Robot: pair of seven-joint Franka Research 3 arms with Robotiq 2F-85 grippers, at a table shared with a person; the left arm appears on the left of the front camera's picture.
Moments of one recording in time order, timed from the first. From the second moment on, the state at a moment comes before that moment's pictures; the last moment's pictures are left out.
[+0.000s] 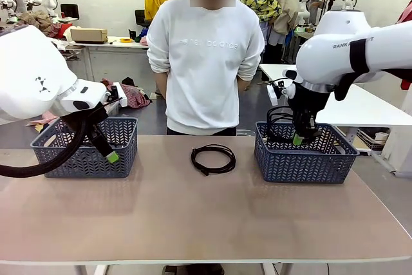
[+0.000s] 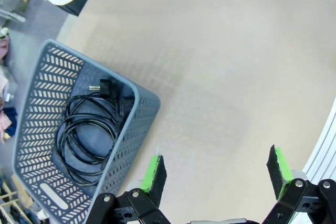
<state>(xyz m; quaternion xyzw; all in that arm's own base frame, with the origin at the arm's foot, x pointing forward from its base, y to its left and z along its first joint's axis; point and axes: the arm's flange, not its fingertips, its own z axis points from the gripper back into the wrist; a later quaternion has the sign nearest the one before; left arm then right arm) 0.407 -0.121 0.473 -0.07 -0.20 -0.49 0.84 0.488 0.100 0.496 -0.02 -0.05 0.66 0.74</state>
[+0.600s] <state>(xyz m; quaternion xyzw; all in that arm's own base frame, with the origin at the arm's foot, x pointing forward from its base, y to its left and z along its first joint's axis) 0.407 -0.121 0.473 -0.07 -0.20 -0.49 0.84 0.553 0.065 0.463 -0.03 -0.05 0.65 0.76</state>
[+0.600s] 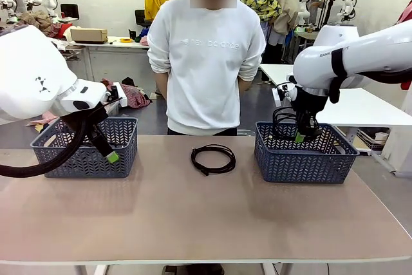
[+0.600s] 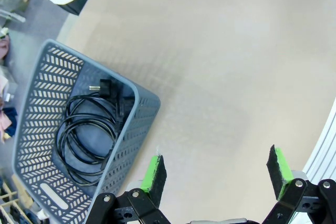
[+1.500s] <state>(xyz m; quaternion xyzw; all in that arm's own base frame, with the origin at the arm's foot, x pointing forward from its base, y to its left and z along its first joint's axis) 0.407 -0.121 0.473 -0.07 -0.20 -0.49 0.84 0.577 0.065 0.449 -0.03 -0.05 0.66 0.75</state>
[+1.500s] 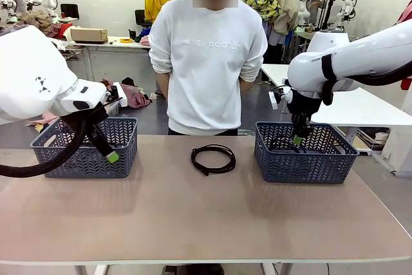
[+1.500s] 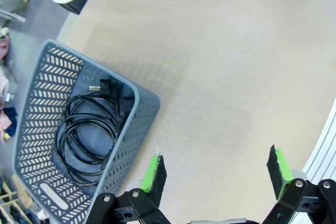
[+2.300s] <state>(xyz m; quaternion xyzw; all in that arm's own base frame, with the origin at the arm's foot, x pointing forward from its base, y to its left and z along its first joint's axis) 0.407 -0.121 0.473 -0.07 -0.20 -0.49 0.84 0.579 0.062 0.453 -0.03 -0.04 0.66 0.75</state>
